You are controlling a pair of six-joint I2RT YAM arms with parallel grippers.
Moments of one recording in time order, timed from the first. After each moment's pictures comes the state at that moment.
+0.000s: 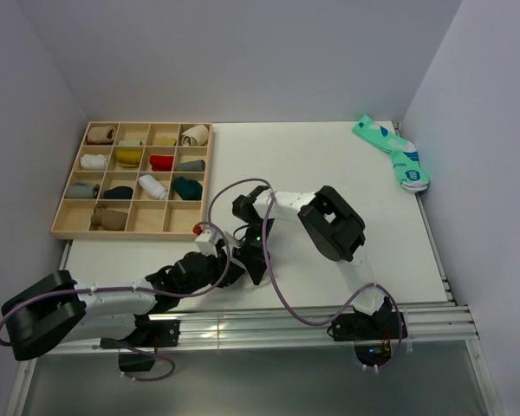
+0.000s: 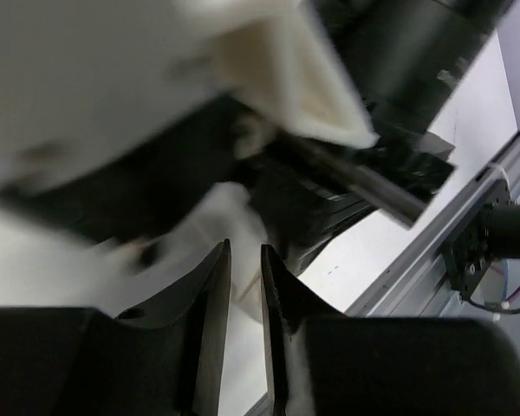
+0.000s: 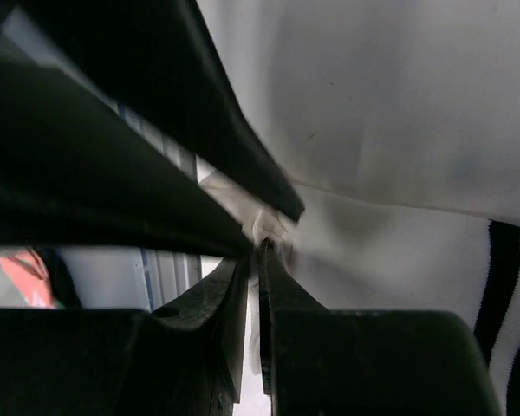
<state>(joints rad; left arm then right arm) -1.00 1.10 0.16 0.50 -0.13 -0.84 0.82 2.18 1.49 -1.17 -0.83 -0.80</state>
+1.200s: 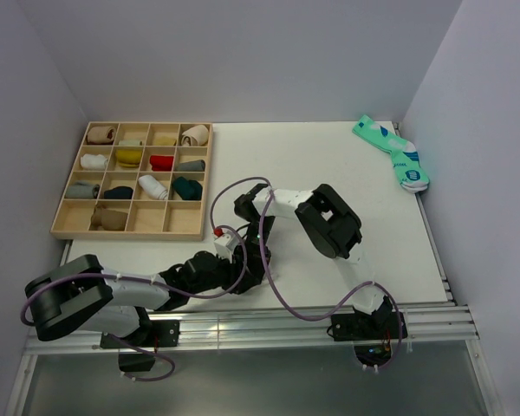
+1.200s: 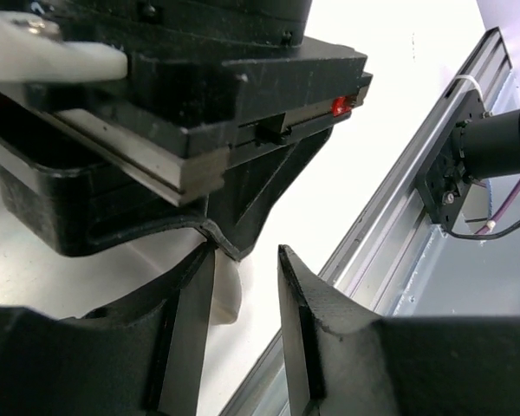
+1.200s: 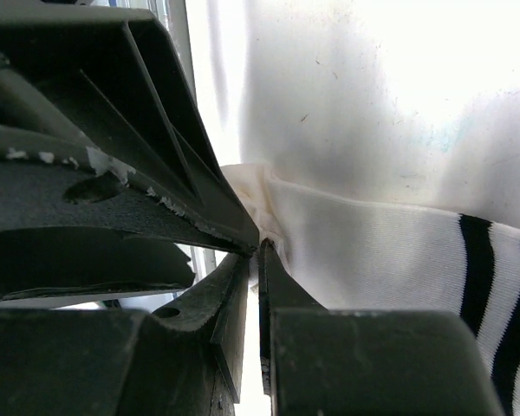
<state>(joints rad) -1.05 1.32 0.22 0.68 0.07 -0.73 0.79 2.23 1.54 -1.24 -0.84 -0.77</state>
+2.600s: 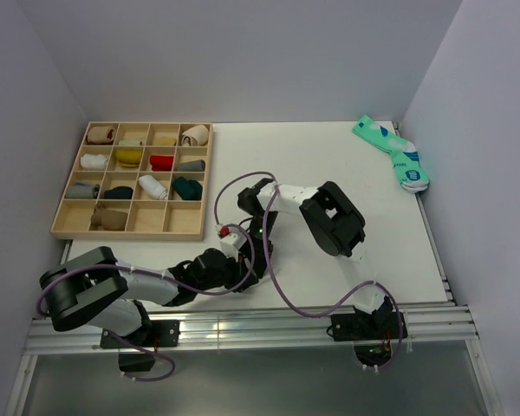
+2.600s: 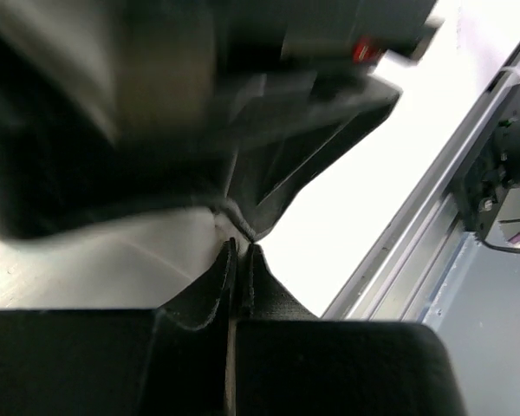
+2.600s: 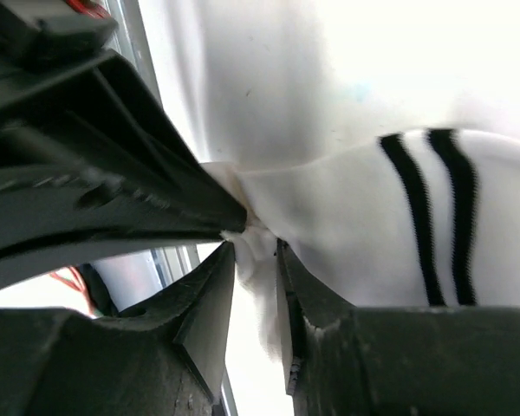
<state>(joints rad) -1.05 1.42 0.28 0.64 0.06 -0.72 0.76 2.22 1.55 -1.22 -0.79 -0.71</state>
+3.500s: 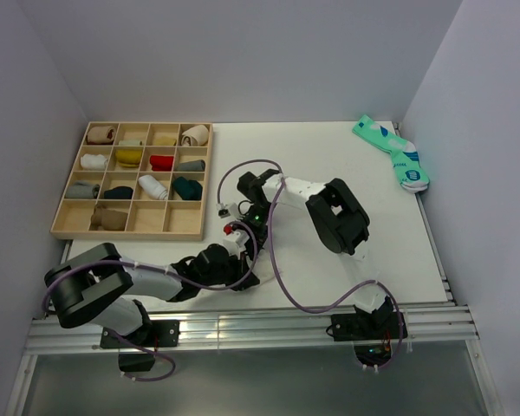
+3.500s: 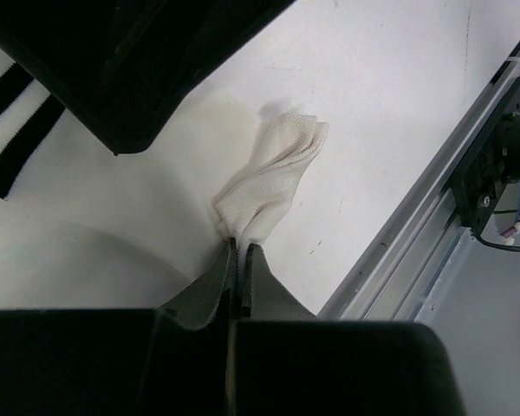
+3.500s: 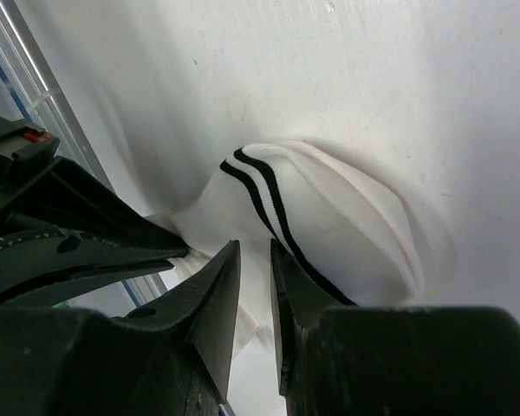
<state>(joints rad) -1.03 1.45 0.32 0.58 0.11 -0.74 0.70 2.20 1.60 -1.03 -0.68 -0.42</state>
